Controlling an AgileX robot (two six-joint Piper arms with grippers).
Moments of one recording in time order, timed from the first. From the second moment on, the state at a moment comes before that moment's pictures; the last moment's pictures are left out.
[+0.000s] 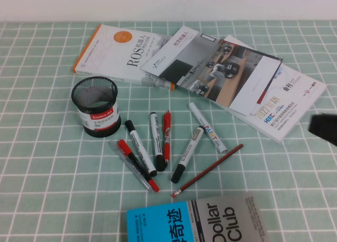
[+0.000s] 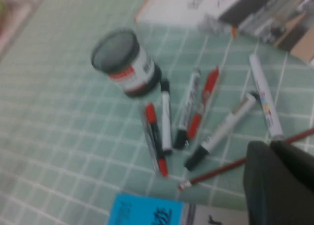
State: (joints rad) right arm 0.11 0.80 -0.67 0.96 0.69 -0.55; left arm -0.07 -0.01 0.02 -0.04 0.38 0.00
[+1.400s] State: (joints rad) right arm 0.53 2.26 -2.01 0.02 1.23 -0.05; left arm -0.07 -0.01 0.02 -0.04 0.38 0.00
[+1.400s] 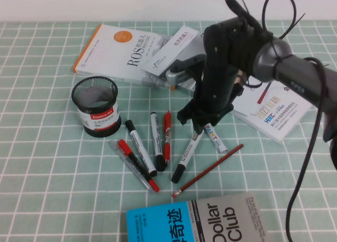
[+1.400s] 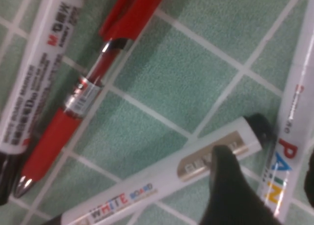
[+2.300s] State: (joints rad) right arm 0.51 2.30 -2.03 0.05 1.20 -0.05; left arm -0.07 -0.01 0.02 -0.04 0.38 0.00
